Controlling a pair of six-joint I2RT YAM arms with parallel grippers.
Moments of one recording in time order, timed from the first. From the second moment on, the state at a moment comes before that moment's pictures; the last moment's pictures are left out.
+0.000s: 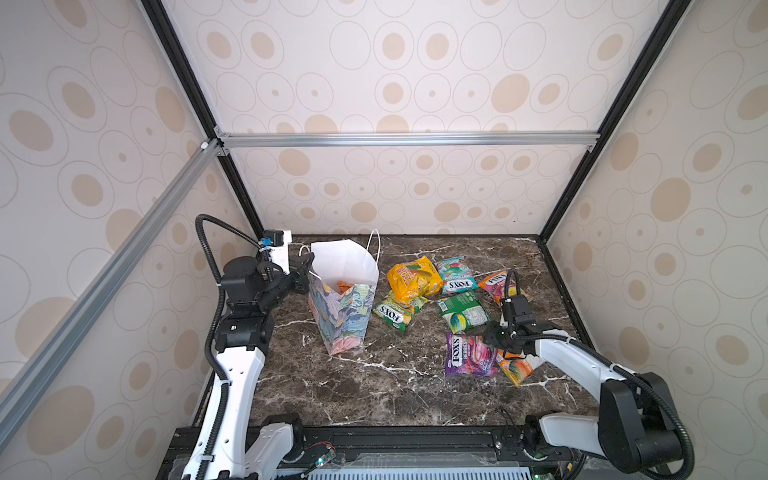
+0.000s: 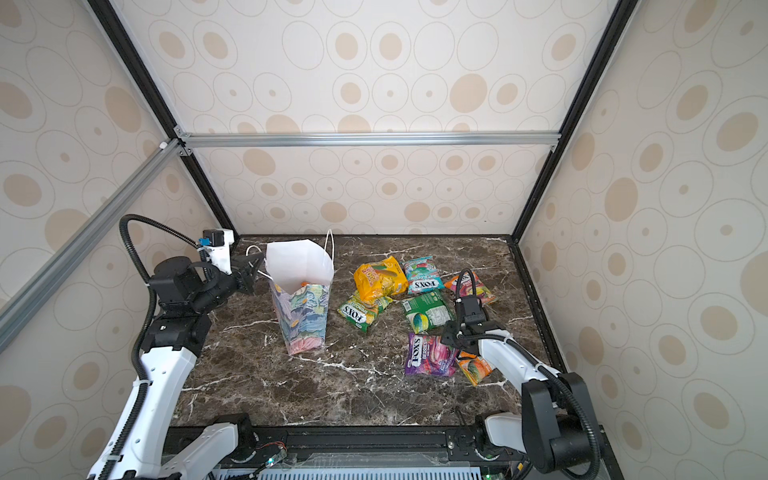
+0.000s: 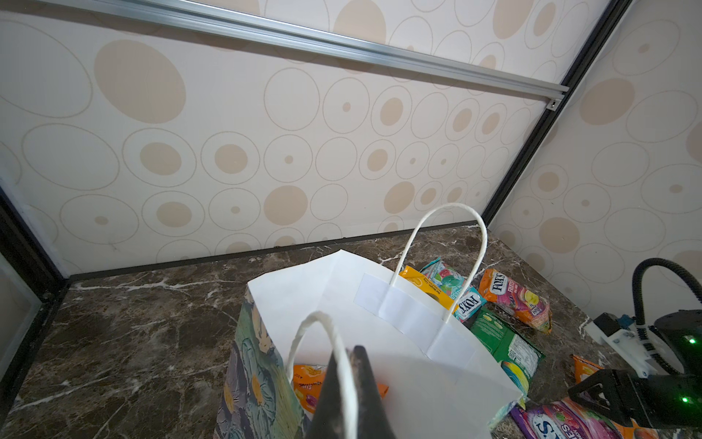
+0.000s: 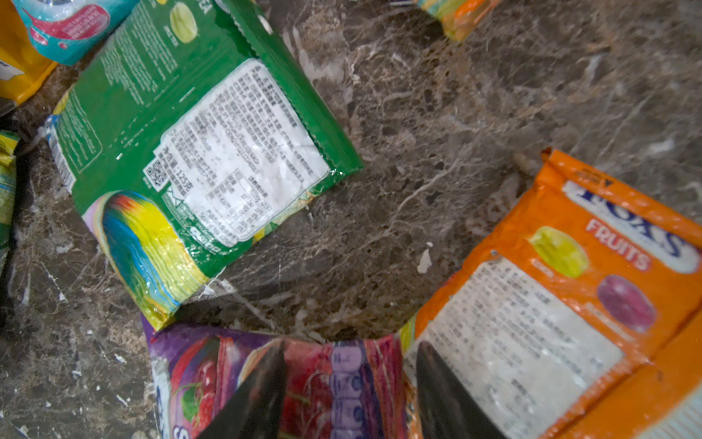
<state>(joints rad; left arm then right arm) 0.09 0.97 0.99 -0.20 0.52 -0.09 0.18 1.28 0.63 -0.46 0.01 0.53</state>
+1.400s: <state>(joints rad) 0.09 0.96 0.99 -0.20 0.52 -0.09 0.18 1.25 0.61 -0.42 0.00 0.51</state>
